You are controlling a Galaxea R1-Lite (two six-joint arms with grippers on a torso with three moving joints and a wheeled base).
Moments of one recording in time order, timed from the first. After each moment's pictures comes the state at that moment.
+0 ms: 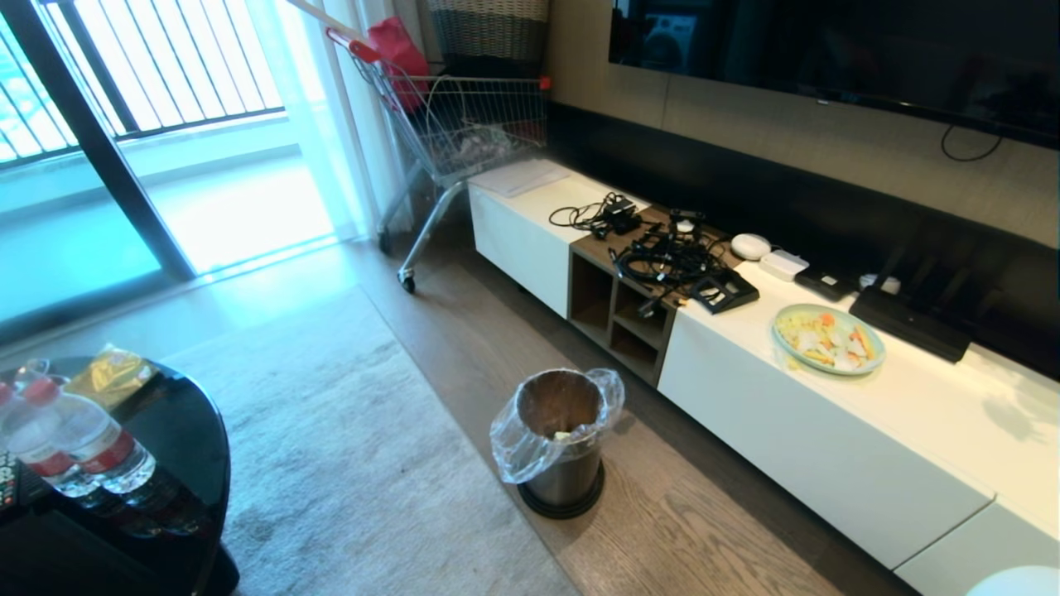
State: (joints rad) left arm 0.00 0.00 0.00 -0.01 0.01 -0.09; right arm 0.00 0.00 0.00 0.00 0.00 0.00
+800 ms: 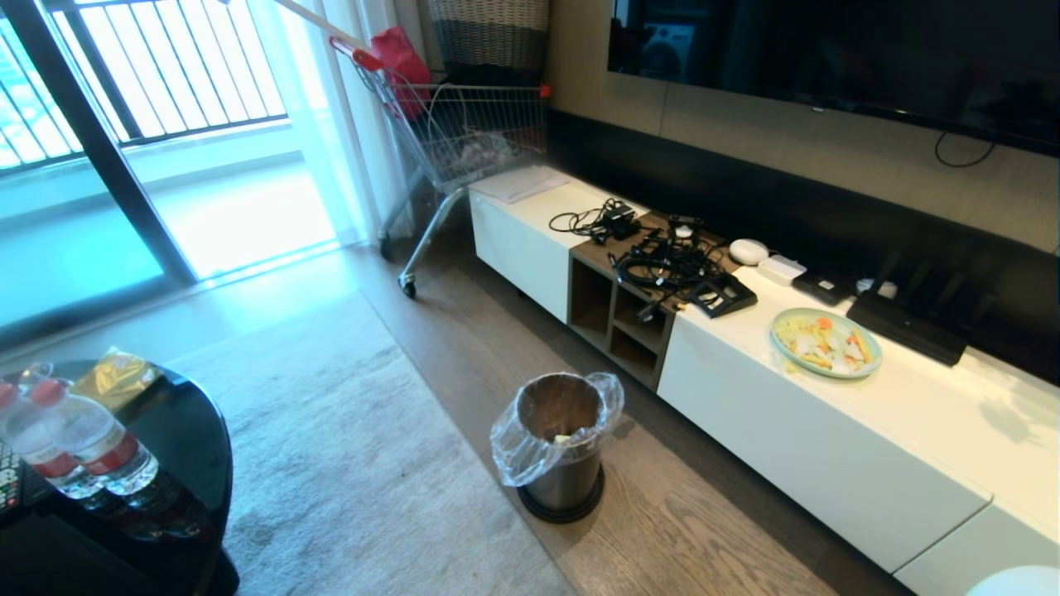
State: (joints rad) left arm 0.00 0.00 0.00 -0.01 0.01 -0.09; right arm 0.00 0.00 0.00 0.00 0.00 0.00
